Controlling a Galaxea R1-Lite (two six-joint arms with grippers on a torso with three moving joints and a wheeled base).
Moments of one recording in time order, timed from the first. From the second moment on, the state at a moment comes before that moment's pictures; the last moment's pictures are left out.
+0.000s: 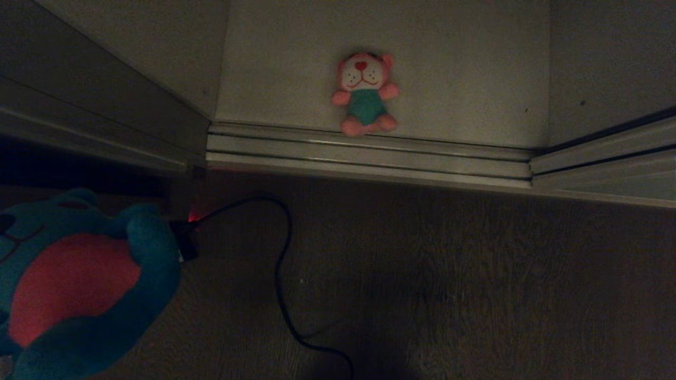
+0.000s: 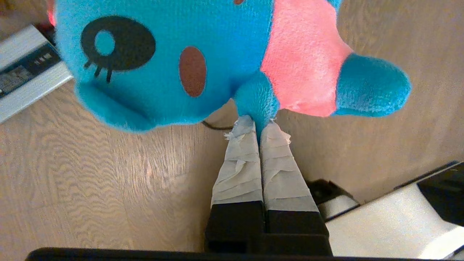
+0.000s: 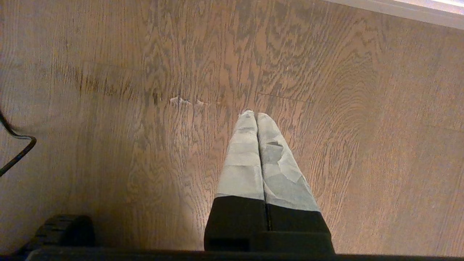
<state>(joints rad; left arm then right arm) 0.01 0.56 -0.89 0.57 -0.47 -0.01 0.00 0.00 0.00 0.00 0.00 -0.04</state>
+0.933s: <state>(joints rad) 0.06 0.48 -0.93 0.62 -0.47 -0.02 0.00 0.00 0.00 0.00 0.00 -0.04</state>
